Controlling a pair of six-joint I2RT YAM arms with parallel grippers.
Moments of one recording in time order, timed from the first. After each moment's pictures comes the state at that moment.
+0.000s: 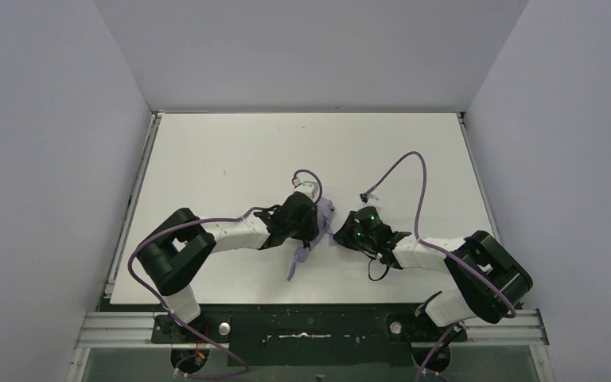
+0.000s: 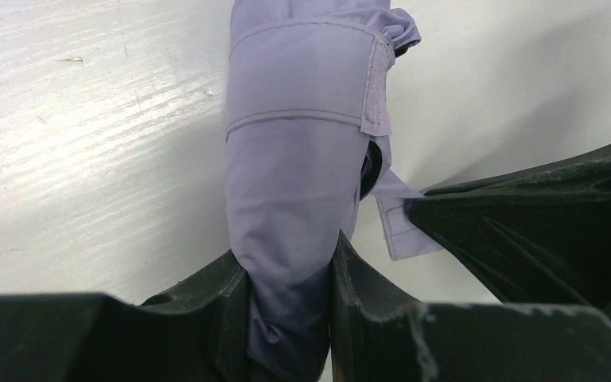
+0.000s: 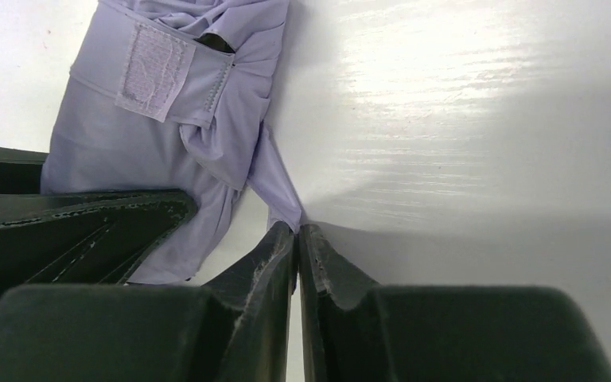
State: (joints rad) left arm -0.88 1.74 0.88 0.04 -0.13 -0.60; right arm 0.64 1.43 0.44 0.25 0.04 0.85
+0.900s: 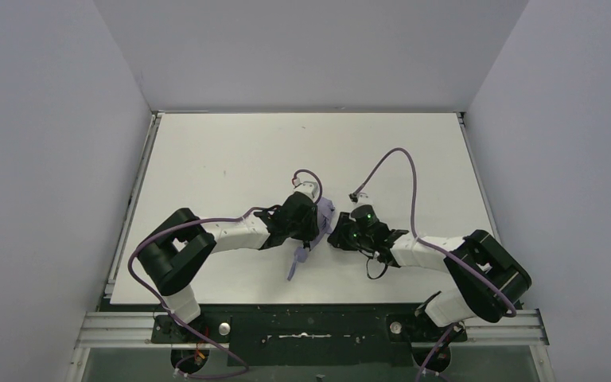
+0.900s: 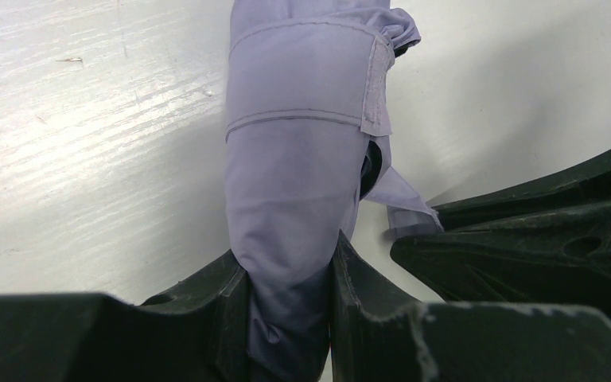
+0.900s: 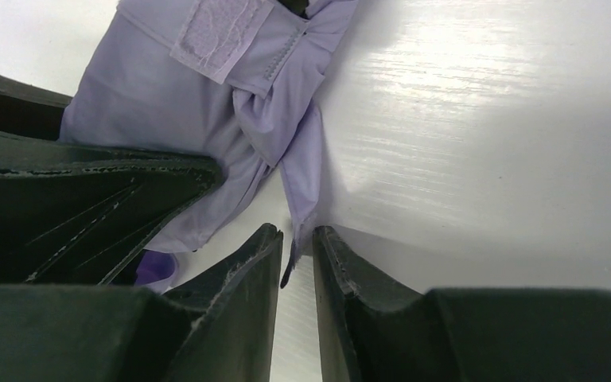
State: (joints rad) left arm -0.88 1.74 0.88 0.04 -0.13 -0.60; right arm 0.67 1.44 0.48 0.21 -0.03 0.69
